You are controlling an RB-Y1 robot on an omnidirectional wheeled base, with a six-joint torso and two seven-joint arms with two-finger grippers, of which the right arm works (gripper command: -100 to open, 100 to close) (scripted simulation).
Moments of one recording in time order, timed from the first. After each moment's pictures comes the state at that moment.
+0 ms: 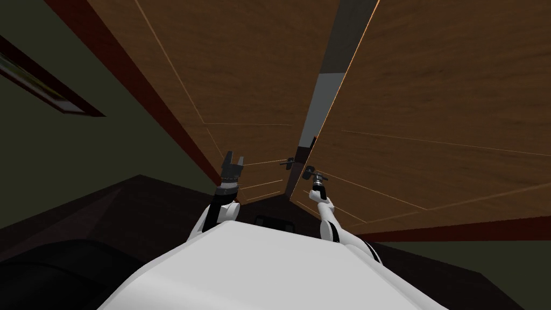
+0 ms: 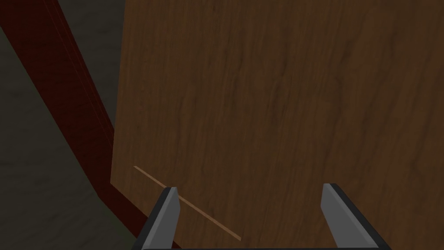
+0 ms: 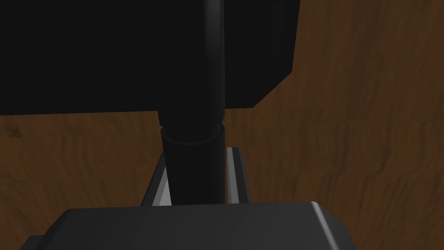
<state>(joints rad) -0.42 -0.12 -0.45 -0.73 -0.03 -0.46 0.05</state>
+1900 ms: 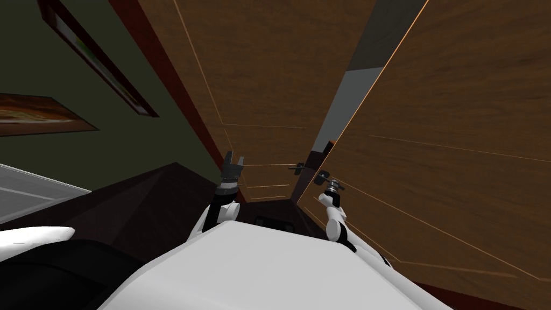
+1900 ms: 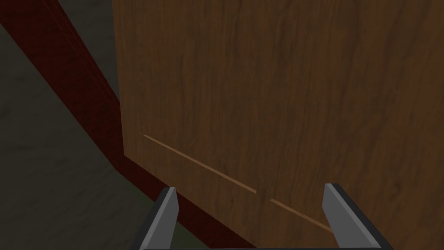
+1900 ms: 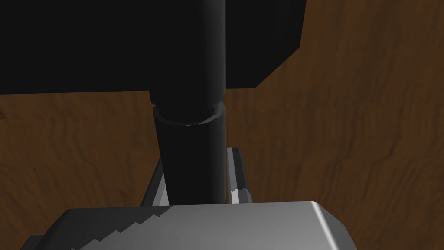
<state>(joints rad) -0.42 -0.18 -0.72 -0.68 -0.11 -0.50 0.20</state>
